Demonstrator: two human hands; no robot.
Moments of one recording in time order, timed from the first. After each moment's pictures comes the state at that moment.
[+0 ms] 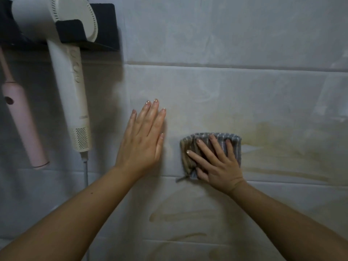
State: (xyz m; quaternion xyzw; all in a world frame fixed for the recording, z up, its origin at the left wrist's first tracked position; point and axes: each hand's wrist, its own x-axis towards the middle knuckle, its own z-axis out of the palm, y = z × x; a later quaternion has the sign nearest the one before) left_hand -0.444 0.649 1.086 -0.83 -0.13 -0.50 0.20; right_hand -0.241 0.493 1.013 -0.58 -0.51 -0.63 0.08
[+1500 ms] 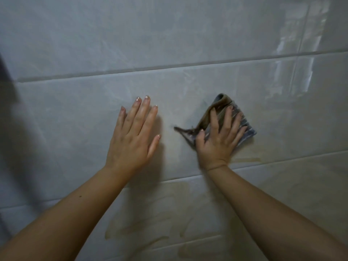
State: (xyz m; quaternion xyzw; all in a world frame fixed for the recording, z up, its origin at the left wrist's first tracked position) left_hand -0.331 0.550 1.110 -0.83 -0.04 -0.49 0.24; right_hand -0.156 0.404 1.047 -0.72 -0.17 -0.57 0.36
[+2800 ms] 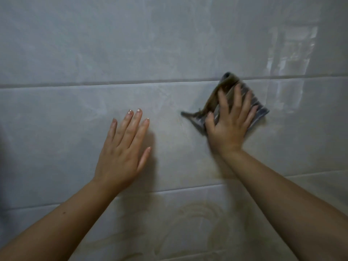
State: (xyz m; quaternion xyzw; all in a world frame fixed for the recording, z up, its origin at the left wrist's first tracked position) left_hand -0.309 0.511 1.105 -0.83 -0.06 -0.50 0.24; right_hand -0.090 0.337 1.127 -0.72 -0.23 -0.57 0.33
